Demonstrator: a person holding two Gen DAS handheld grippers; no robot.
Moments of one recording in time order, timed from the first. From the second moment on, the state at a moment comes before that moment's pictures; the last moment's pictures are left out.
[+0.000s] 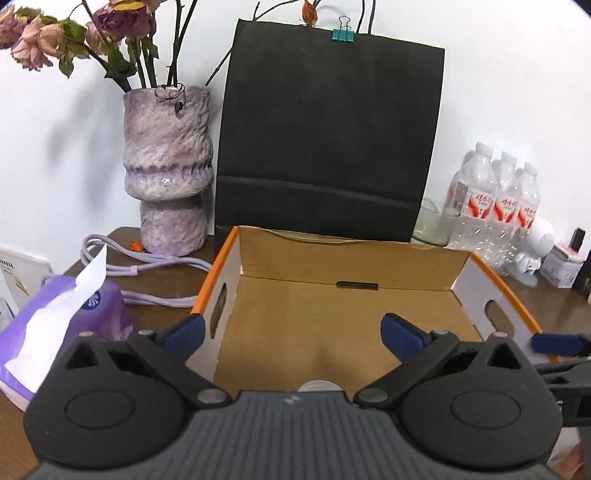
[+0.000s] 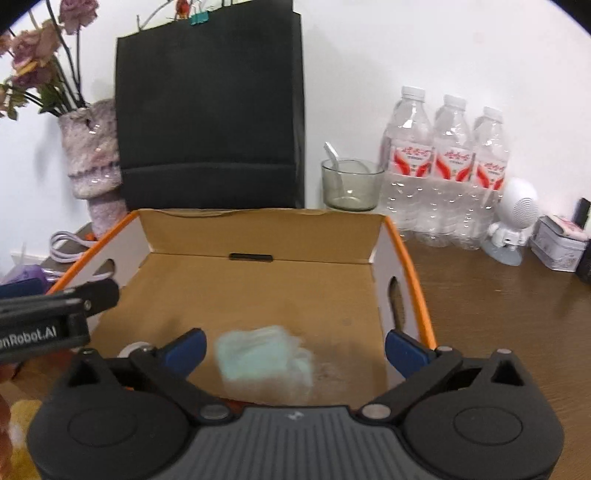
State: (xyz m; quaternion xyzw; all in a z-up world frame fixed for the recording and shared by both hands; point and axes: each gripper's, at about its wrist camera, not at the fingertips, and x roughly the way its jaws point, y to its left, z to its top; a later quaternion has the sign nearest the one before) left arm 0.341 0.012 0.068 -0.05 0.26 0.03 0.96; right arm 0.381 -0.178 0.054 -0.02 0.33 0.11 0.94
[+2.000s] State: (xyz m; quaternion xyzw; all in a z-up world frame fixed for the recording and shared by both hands) left arm 0.149 0.015 -0.002 0.05 0.32 -0.06 0.94; right arm 0.160 -0.224 0.000 -0.03 0.35 0.15 0.93
